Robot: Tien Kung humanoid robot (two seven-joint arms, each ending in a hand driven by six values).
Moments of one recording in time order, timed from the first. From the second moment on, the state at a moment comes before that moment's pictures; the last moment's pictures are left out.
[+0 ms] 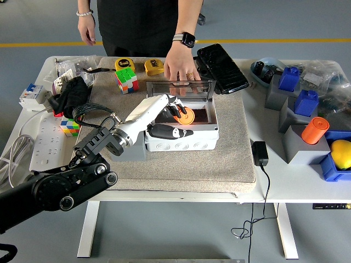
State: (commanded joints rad) left arm -0.70 0.19 -0.47 -1.15 1.51 0.39 0.00; right arm -0.02 -0.21 0.74 0.43 0.02 -0.31 0.09
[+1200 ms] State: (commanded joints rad) left arm -0.74 0.12 -0.53 -1.16 1.40 0.42 -0.07; right arm -0.02 -0.20 0.73 0.43 0.02 -0.31 0.09
